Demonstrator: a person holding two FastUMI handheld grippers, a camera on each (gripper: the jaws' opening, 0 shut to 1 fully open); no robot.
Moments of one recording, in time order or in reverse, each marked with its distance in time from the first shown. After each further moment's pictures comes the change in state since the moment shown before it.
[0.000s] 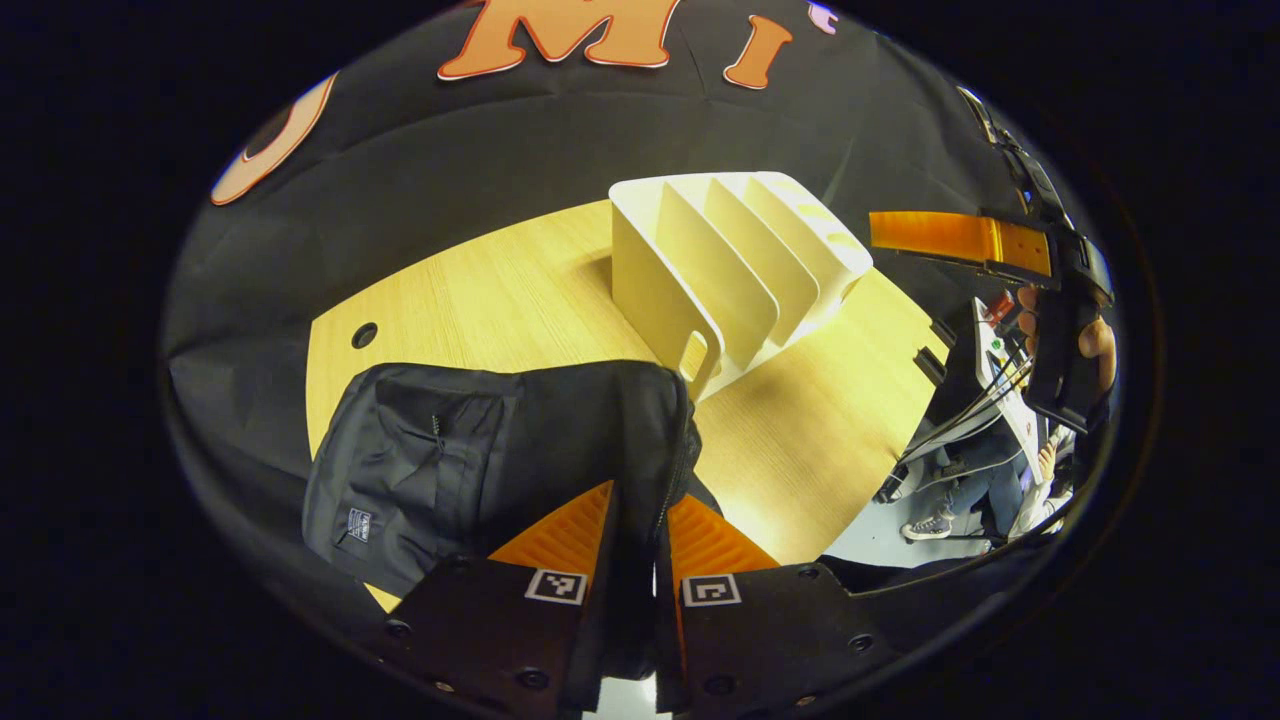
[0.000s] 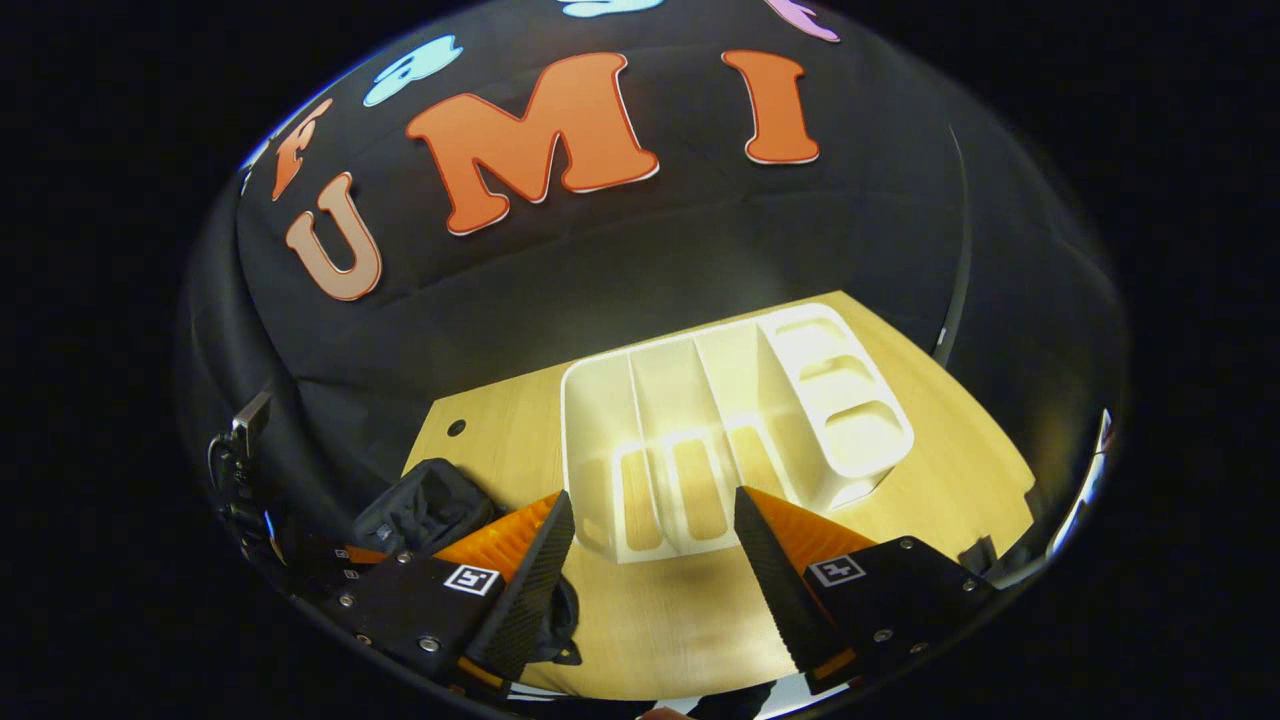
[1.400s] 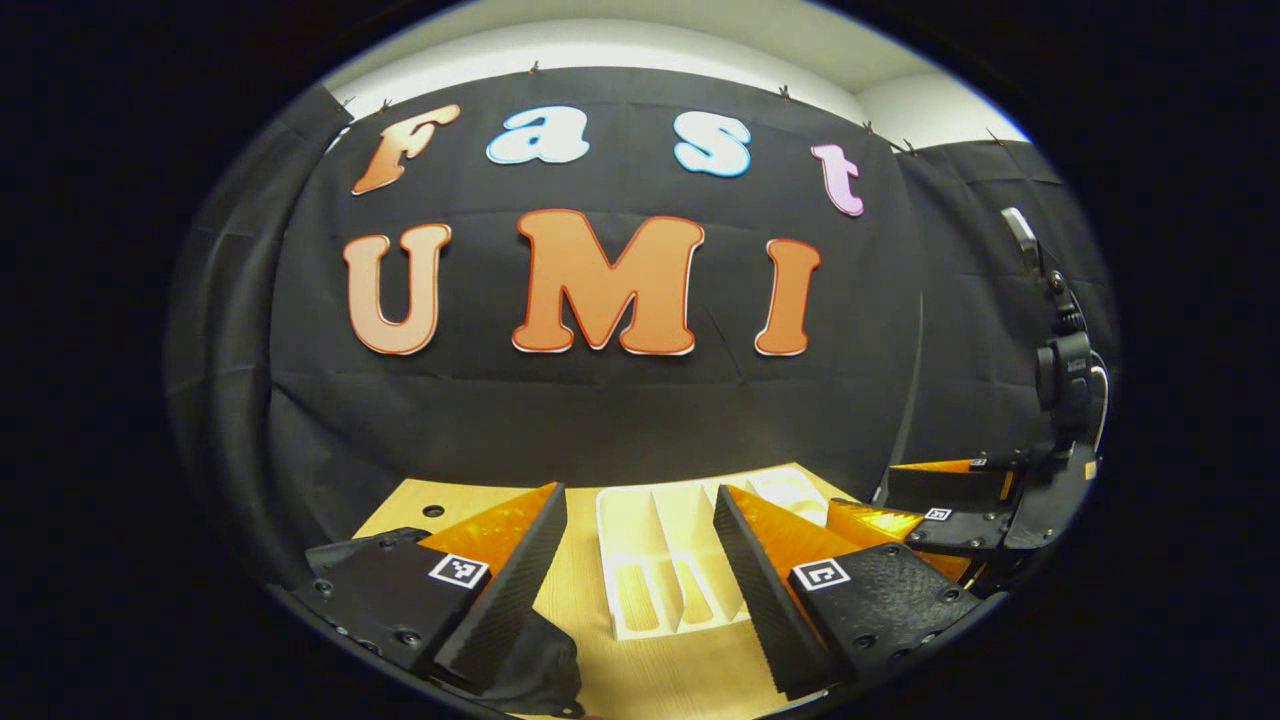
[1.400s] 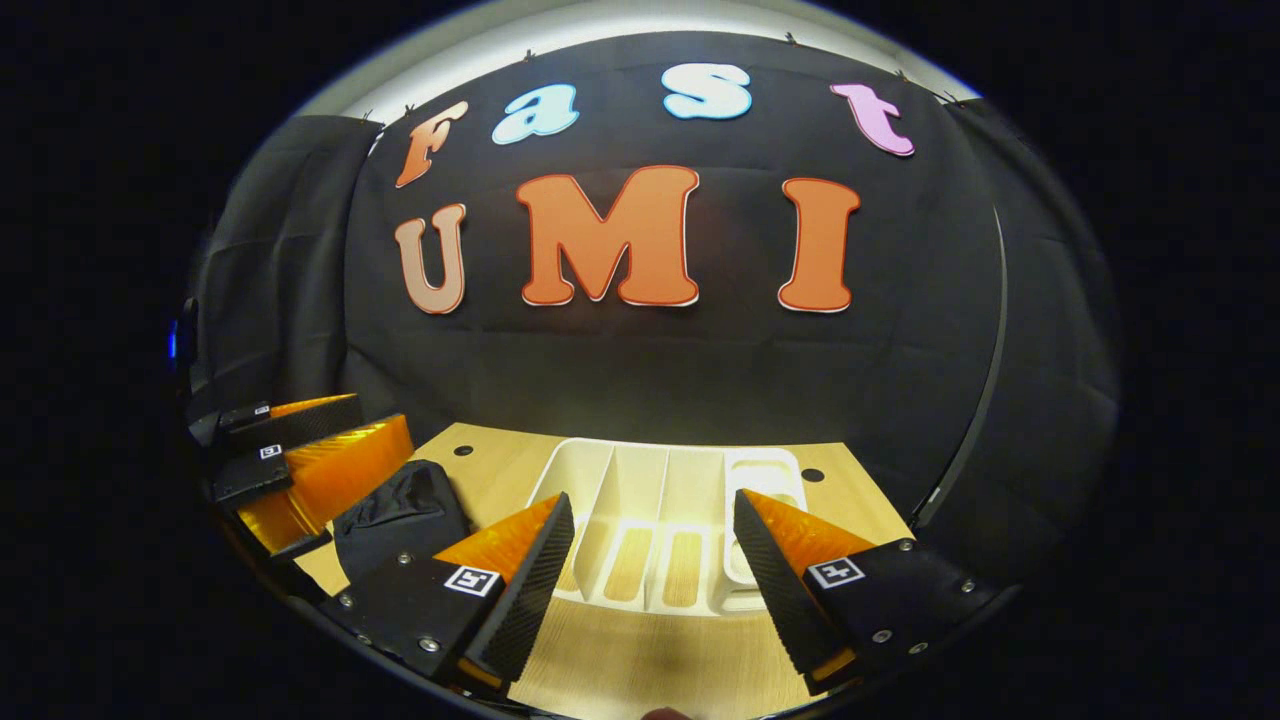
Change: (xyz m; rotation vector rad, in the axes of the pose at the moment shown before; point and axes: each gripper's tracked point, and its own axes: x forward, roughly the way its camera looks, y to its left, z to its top) left arm -0.115 -0.129 0.170 -0.203 -0.888 0.401; right arm -0.067 -0.066 0.054 -0.293 -0.347 0.135
